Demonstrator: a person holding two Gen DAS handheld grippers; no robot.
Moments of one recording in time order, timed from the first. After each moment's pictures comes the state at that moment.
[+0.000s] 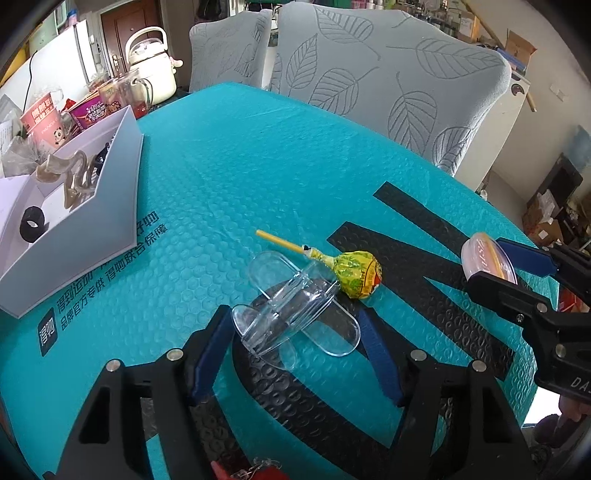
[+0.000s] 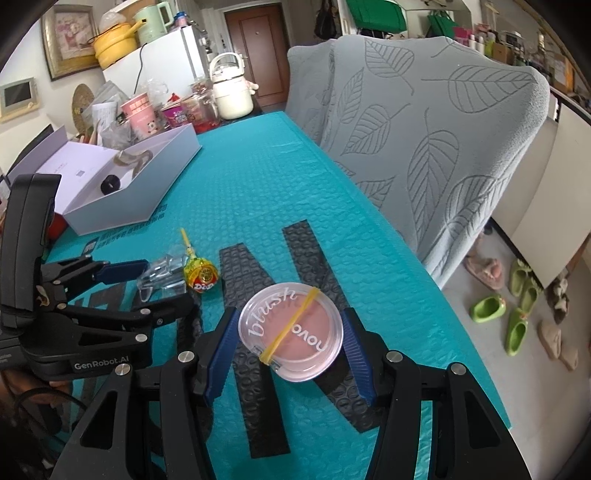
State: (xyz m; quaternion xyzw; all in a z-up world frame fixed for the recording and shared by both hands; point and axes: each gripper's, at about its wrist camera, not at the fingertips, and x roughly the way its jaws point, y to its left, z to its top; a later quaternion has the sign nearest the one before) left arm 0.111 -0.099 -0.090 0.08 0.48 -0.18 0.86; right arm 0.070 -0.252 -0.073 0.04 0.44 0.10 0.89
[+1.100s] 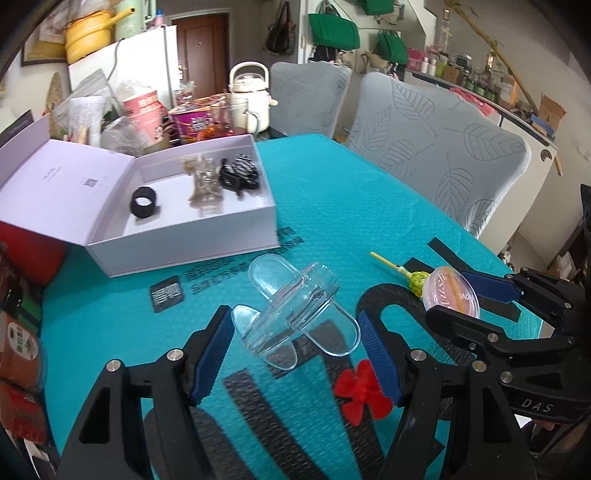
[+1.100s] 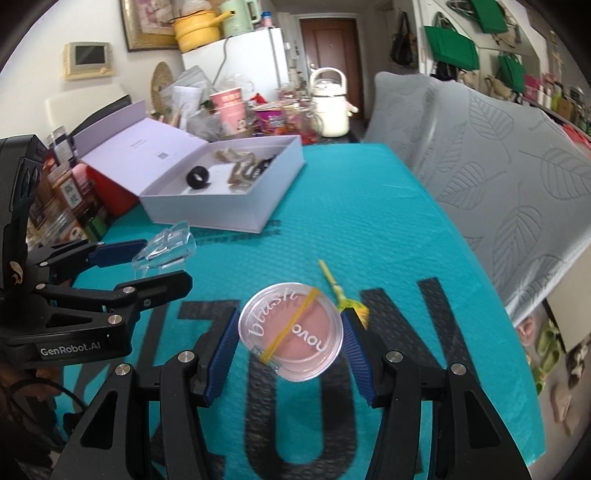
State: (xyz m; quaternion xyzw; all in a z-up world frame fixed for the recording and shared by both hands) left arm 0.056 0.010 -0.026 0.02 0.41 -0.09 0.91; right arm 0.060 -0.153 -0.036 -0.02 0.39 0.22 0.89
